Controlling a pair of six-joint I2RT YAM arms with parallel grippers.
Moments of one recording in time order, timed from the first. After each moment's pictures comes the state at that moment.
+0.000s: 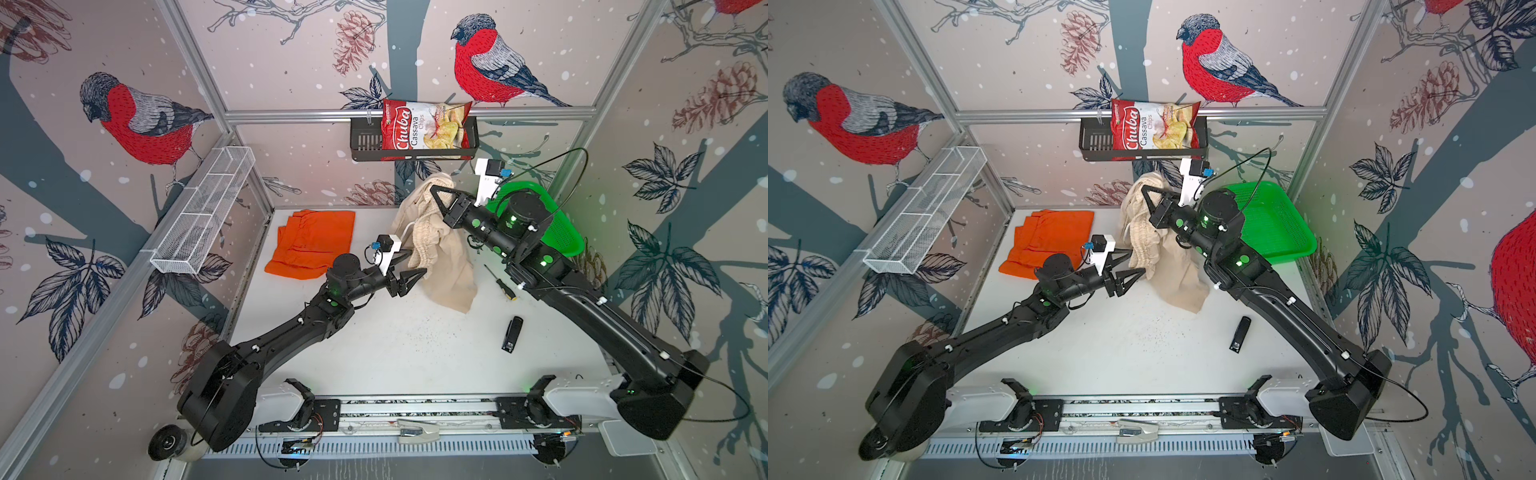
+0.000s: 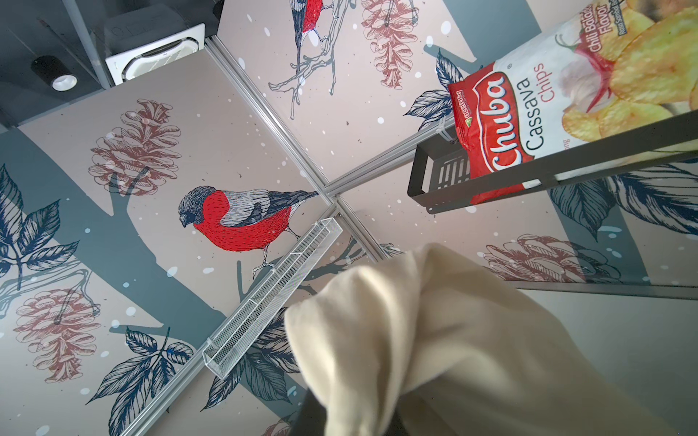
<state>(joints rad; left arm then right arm) -0.61 1.28 0.71 0.61 0.55 -0.18 0.74 1.30 1.41 0.00 -0.08 0.63</state>
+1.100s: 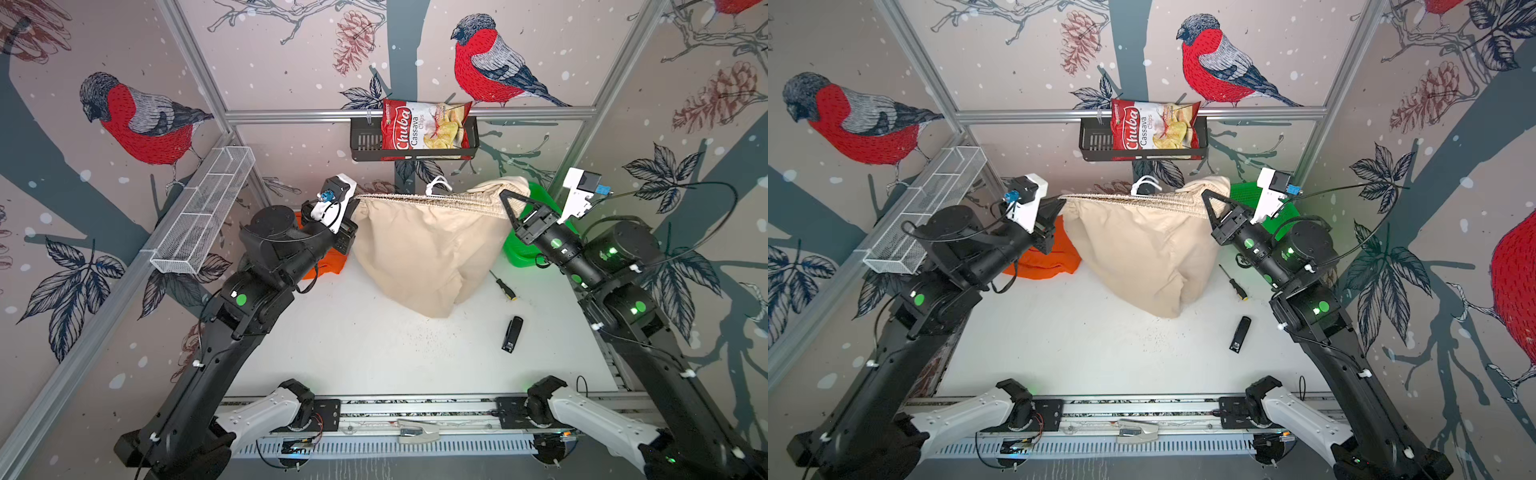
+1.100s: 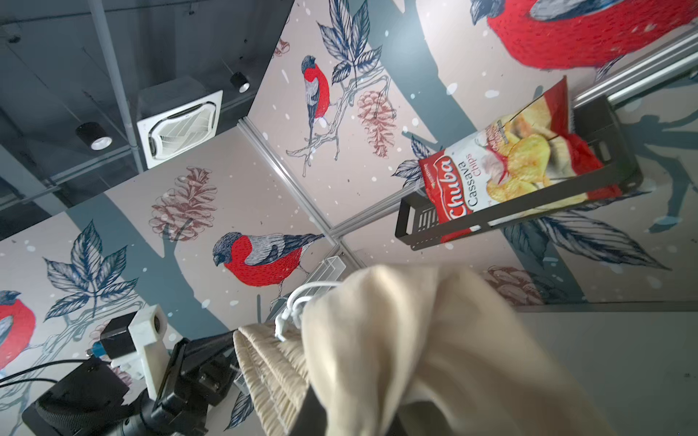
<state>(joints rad) -0.56 1.05 1.55 -0.51 -0.03 0.32 0.52 0.94 1.32 -0.16 -0.21 0.71</state>
